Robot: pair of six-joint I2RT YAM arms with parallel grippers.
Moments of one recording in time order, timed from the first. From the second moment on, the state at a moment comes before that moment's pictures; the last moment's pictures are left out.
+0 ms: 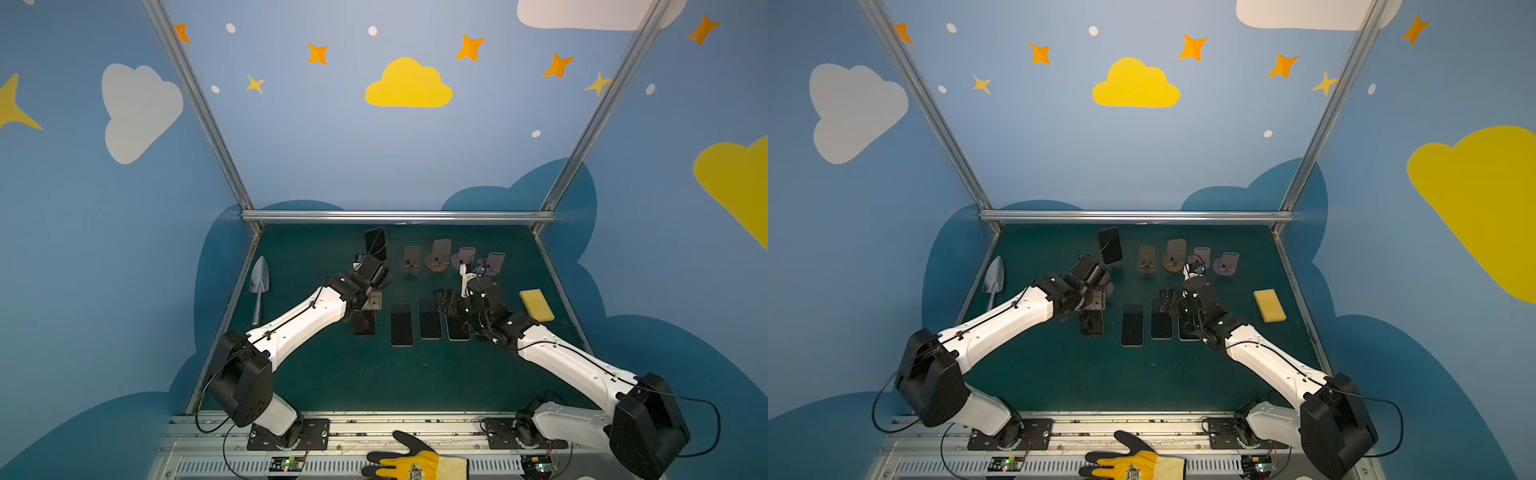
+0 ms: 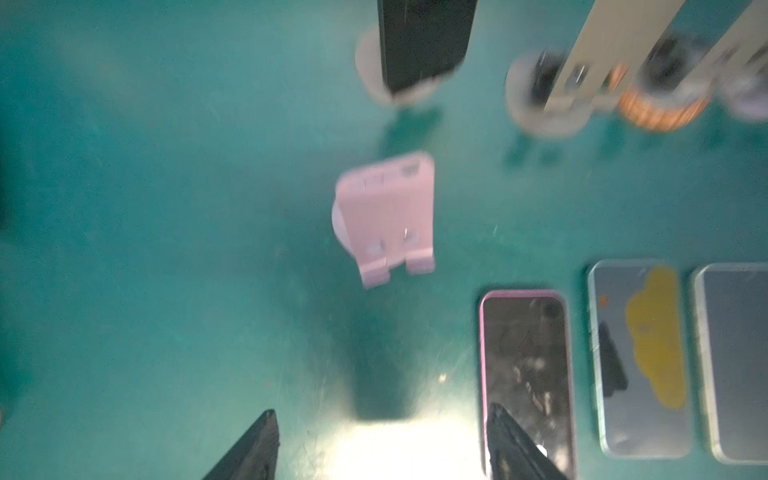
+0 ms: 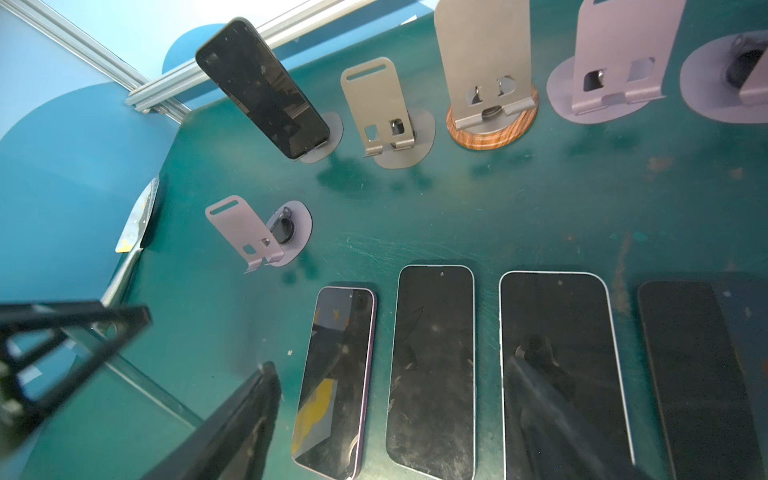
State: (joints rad) left arm -0.64 1.53 1.18 -0.75 -0.32 -0.59; right arm 0.63 1.21 0.74 -0.12 0.09 0.59
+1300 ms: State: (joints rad) left arm -0.65 1.90 1.26 -0.69 -0.26 -0.61; right arm 0.59 1.45 0.81 -0.02 -0.33 0.60
